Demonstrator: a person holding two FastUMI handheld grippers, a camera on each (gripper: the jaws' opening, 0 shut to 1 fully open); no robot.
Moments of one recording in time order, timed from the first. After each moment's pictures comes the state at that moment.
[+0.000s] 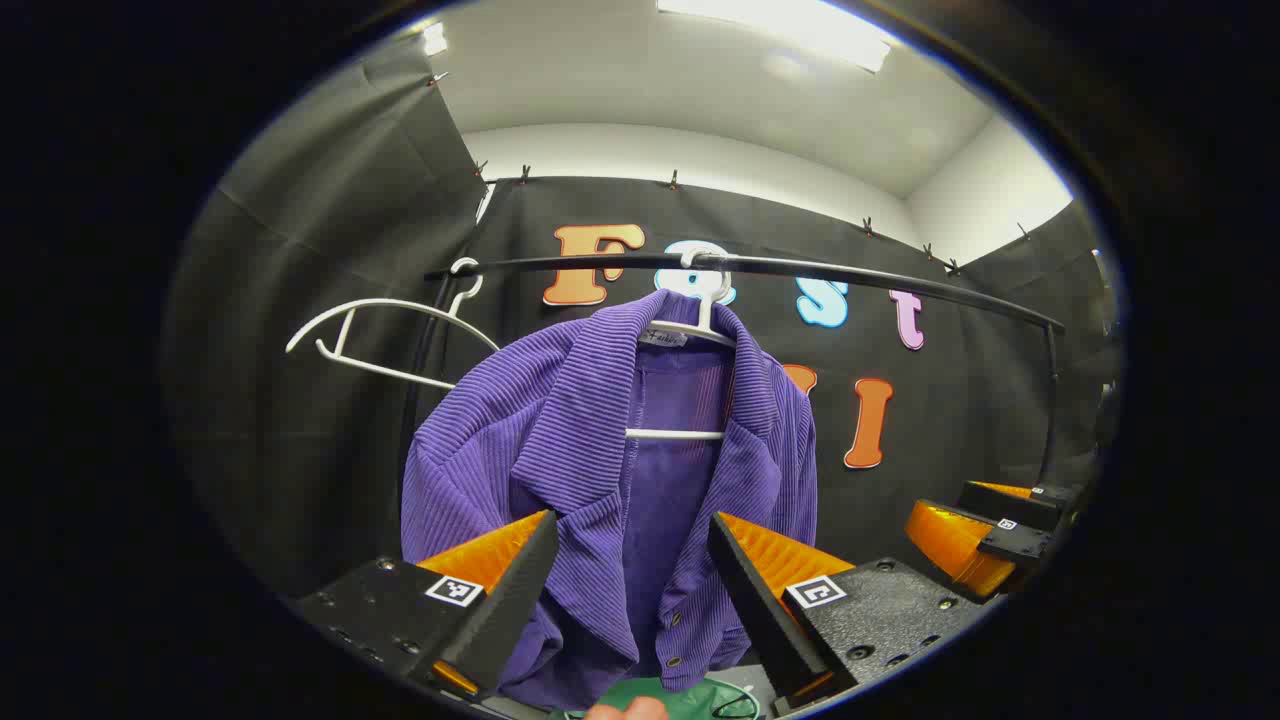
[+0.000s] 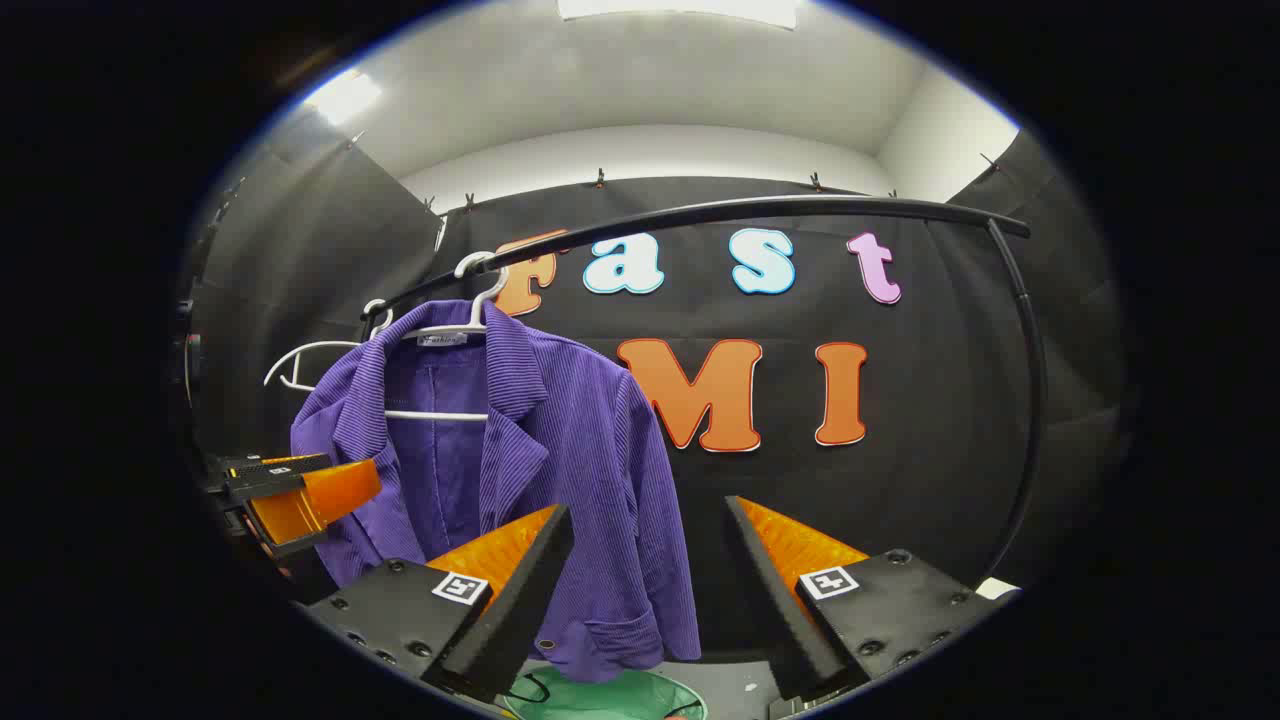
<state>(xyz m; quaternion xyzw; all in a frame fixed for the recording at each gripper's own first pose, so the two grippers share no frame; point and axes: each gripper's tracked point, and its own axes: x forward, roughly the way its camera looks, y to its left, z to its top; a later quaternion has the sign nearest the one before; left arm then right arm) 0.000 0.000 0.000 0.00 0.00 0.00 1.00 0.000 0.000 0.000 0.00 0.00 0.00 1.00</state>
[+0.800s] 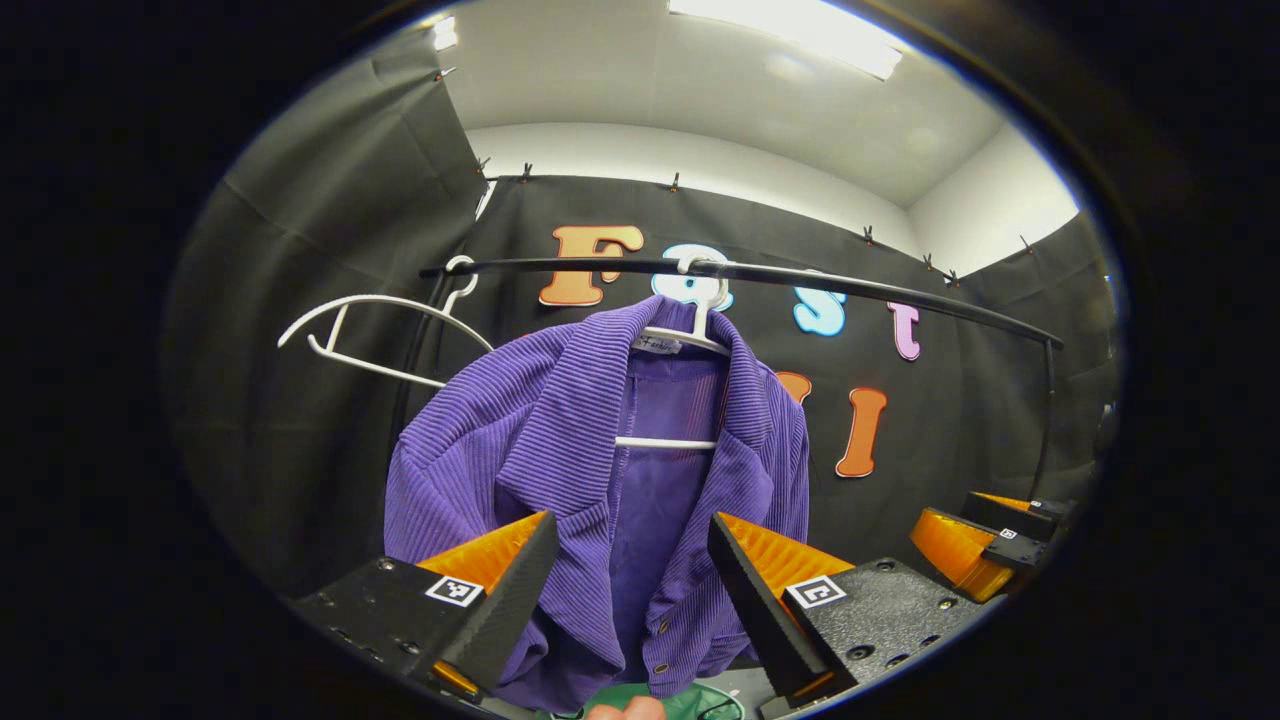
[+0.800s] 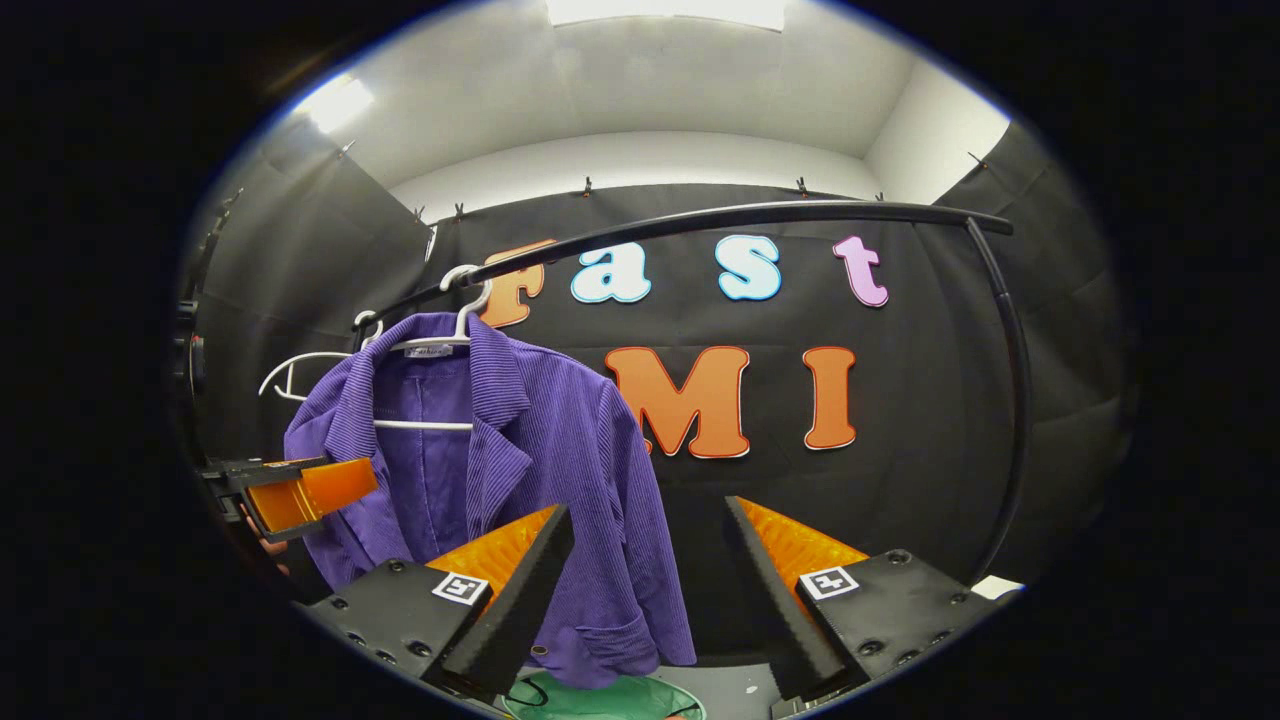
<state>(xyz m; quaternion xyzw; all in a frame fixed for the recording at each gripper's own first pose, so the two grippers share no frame) 0.004 -0.007 0.004 -0.02 0.00 -0.01 1.00 -0.007 -0.020 0.006 0.01 -0.01 -0.01 1.00</state>
